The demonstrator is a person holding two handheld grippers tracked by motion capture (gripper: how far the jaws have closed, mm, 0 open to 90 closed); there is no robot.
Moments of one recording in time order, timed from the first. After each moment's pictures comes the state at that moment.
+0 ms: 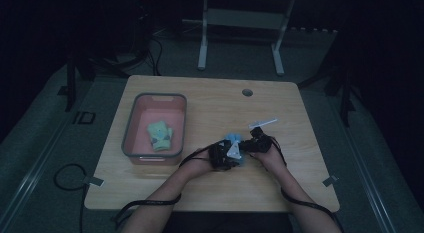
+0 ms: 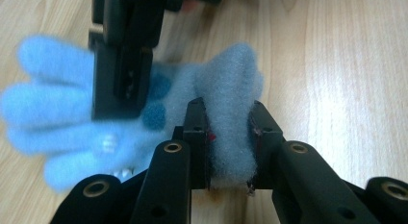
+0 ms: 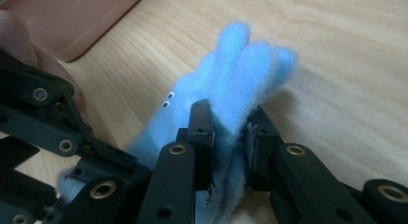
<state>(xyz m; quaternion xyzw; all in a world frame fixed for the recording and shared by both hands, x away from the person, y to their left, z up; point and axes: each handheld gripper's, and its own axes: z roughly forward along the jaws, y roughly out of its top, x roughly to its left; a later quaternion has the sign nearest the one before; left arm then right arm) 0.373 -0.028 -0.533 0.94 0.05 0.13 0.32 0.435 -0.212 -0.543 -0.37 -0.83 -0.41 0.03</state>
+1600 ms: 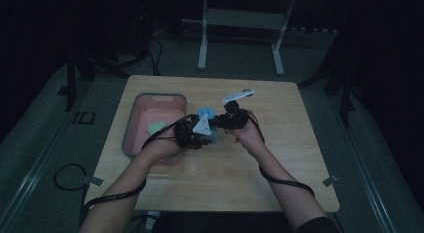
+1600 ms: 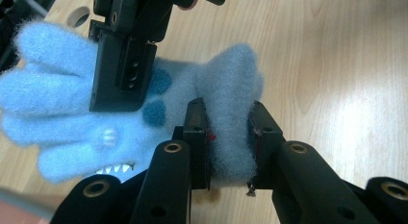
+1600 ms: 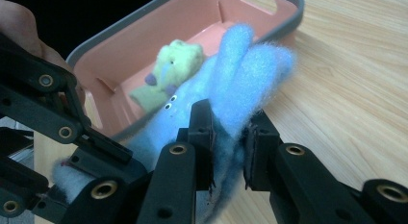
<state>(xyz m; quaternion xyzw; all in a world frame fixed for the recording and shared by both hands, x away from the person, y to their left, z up) 0.371 0.069 -0.431 0.93 0.09 0.17 0.31 0.448 -0.115 -0.443 -0.29 -0.84 -0.45 0.00</state>
